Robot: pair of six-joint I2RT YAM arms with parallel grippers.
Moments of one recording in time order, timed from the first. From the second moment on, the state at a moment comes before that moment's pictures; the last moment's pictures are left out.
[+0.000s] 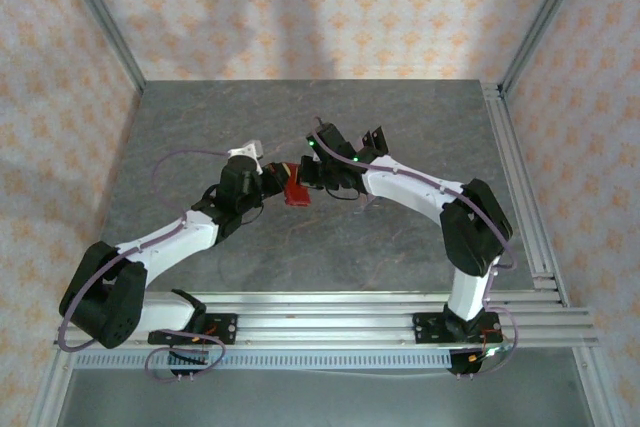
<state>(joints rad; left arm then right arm) -0.44 1.29 0.64 0.20 0.04 -0.85 0.77 1.81 1.39 -0.42 -0.16 0.79</state>
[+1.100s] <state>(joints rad) -0.45 1.42 0.64 0.07 -0.09 -0.78 0.69 1.76 1.20 -0.40 -0.27 0.77</state>
